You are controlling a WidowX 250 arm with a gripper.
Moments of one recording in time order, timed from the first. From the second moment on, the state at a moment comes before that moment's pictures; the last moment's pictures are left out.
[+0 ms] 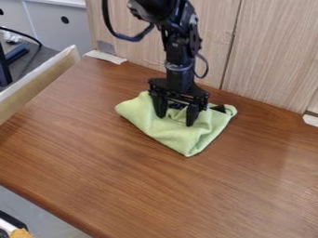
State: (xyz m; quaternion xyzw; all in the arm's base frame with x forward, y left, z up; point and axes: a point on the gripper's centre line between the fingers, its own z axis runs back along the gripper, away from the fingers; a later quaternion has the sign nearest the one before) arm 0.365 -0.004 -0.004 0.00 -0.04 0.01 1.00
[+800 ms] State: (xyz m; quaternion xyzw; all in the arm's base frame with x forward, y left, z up) arm 0.351 -0.005 0.065 0.01 -0.09 0.00 1.00
